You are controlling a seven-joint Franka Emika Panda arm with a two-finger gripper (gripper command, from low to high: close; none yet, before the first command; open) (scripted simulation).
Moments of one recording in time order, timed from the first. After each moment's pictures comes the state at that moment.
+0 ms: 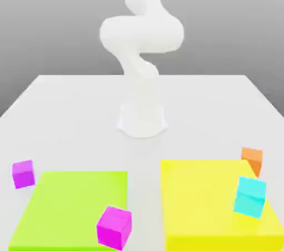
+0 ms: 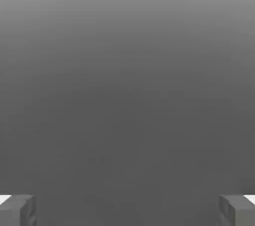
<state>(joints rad) 0.06 -0.75 0.00 -2.33 -0.01 2.33 0.70</state>
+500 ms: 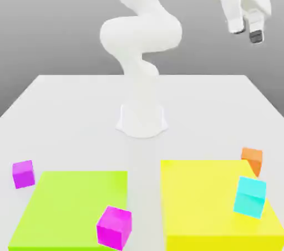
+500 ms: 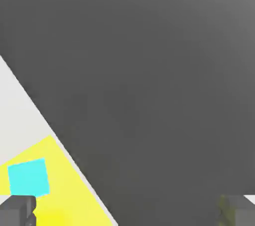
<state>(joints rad) 0.39 -0.44 0.01 -2.50 -0.08 2.52 0.07</state>
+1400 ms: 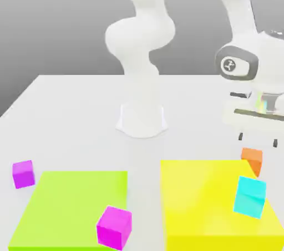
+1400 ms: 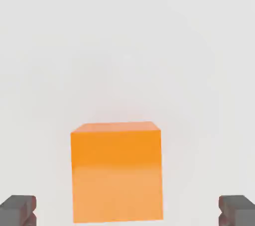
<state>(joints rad) 0.83 0.15 0.10 -2.75 -0.05 2.90 -1.01</state>
